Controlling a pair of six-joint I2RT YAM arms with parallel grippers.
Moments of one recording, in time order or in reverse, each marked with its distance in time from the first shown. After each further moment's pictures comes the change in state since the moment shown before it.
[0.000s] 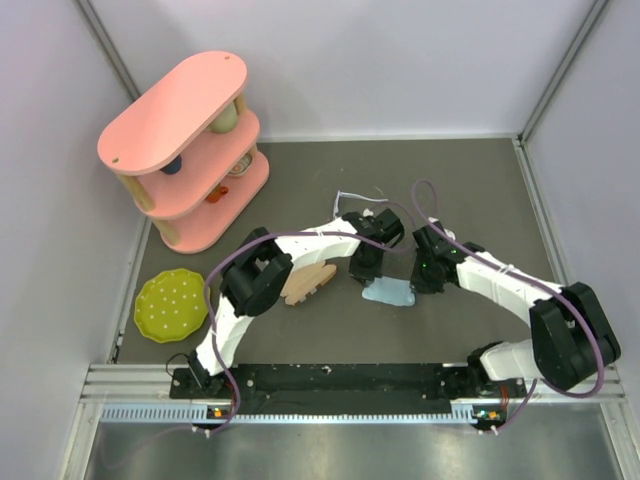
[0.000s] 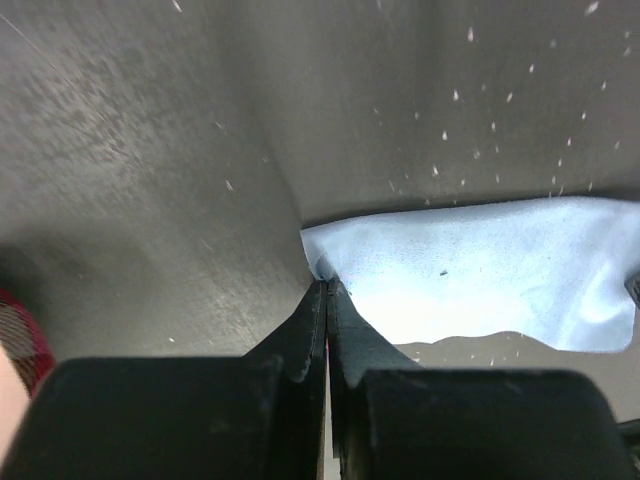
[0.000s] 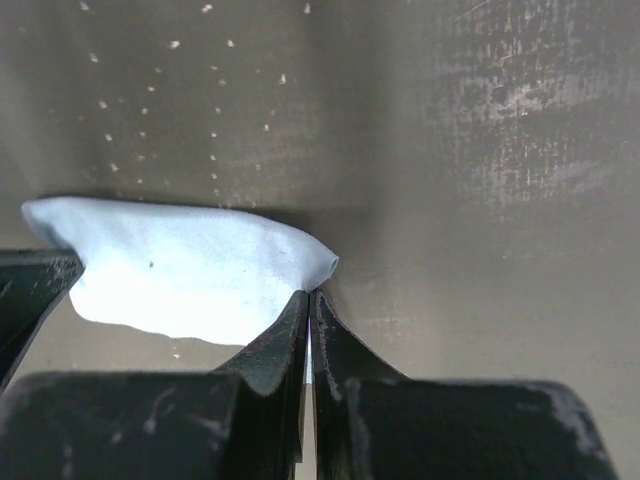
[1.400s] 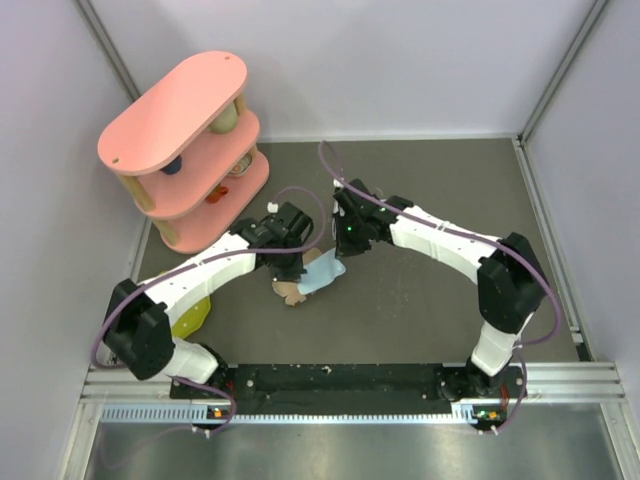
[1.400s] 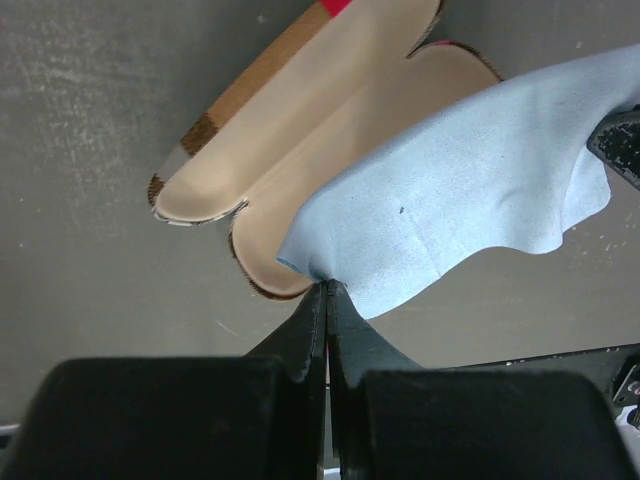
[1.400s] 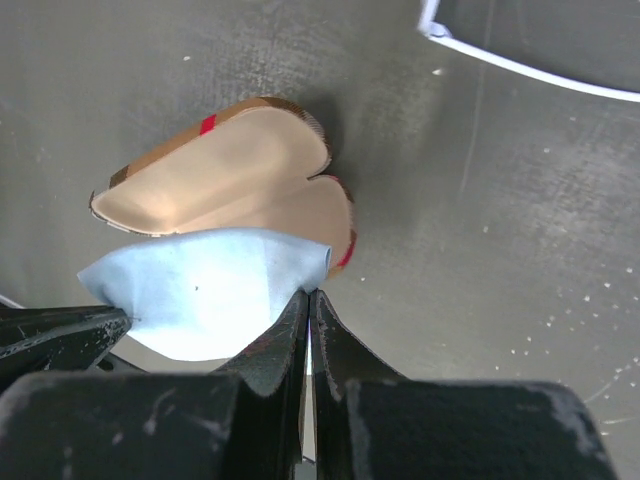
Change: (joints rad) left arm 0.237 -0.740 -0.583 -0.014 -0.051 -0.040; right arm 0.307 0.385 0.679 -0.097 -0.134 -0.113
